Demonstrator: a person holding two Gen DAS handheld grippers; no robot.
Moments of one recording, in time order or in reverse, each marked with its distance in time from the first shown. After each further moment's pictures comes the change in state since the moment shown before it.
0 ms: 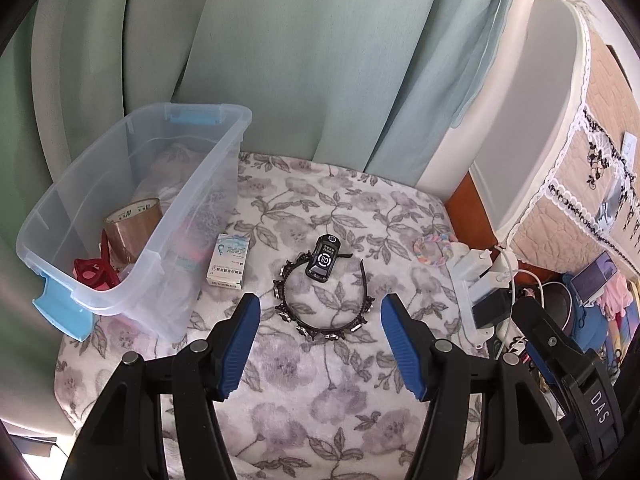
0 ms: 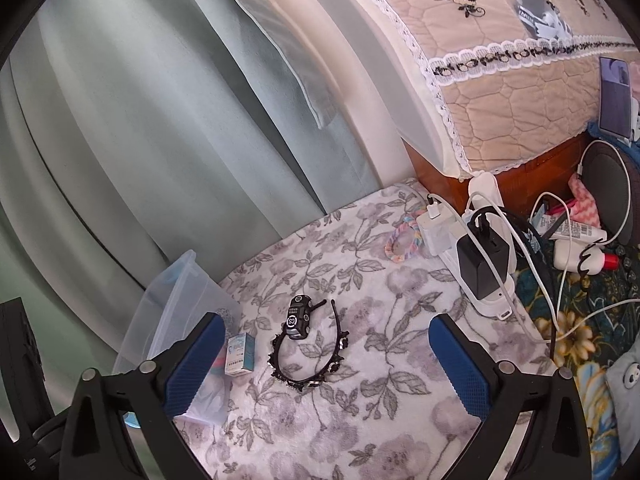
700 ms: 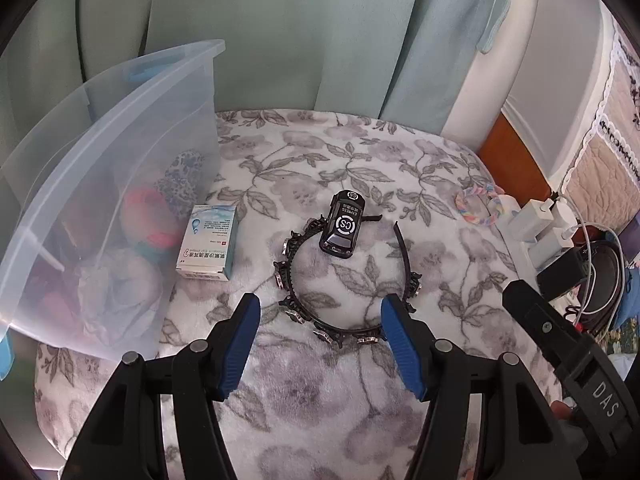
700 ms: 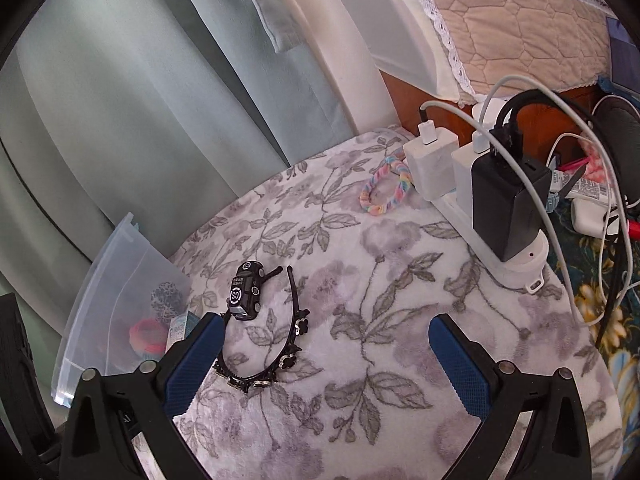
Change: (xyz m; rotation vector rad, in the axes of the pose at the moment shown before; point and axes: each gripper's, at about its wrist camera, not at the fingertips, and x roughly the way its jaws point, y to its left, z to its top) left arm 0.104 0.005 -0.017 0.106 0.085 0.046; right arm 0.095 -0.028 -0.033 0.000 0.107 -0.083
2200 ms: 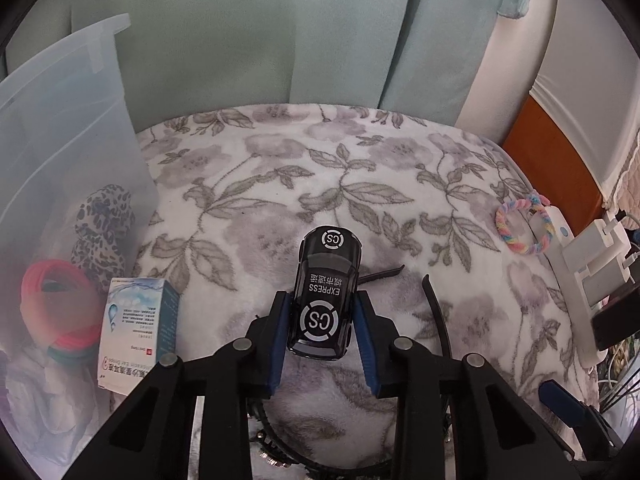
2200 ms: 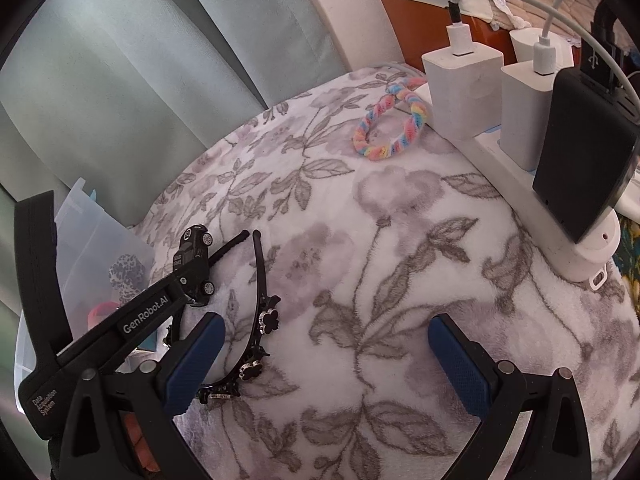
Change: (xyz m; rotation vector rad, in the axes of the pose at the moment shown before) left arm 0.093 -0.006 0.051 0.063 0.008 -0.011; right arm 0.075 -0.005 -0.002 -0.010 0.164 -0.028
